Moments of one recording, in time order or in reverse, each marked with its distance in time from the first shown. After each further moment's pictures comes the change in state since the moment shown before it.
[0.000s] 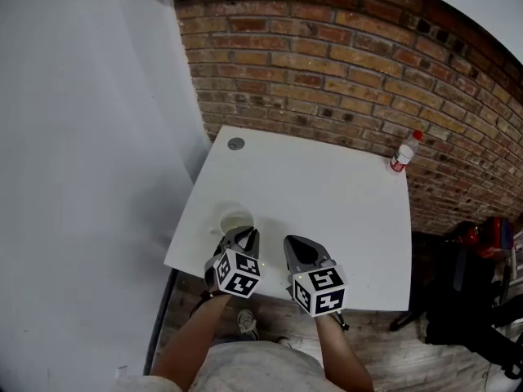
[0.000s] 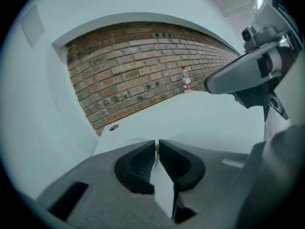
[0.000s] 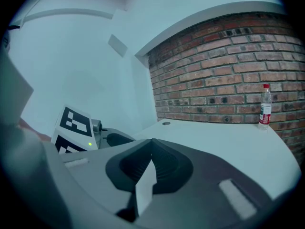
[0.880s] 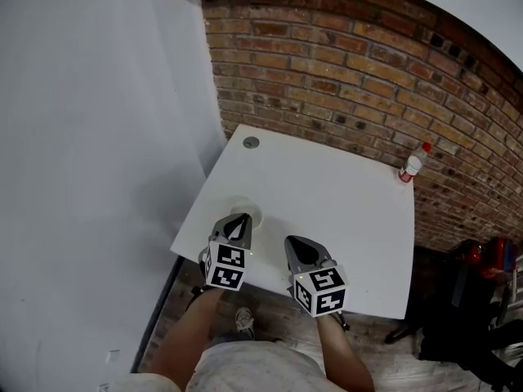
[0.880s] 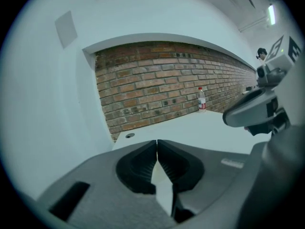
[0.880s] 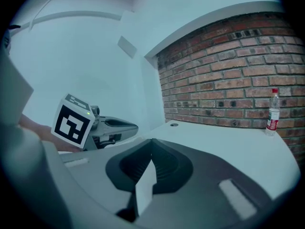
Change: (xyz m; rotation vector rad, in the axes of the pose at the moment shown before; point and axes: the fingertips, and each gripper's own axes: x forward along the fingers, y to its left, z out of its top) left arm -0.054 0.037 0.030 -0.179 -0.167 0.131; right arm -0.017 0.021 0.004 -0.054 -0.002 0.091
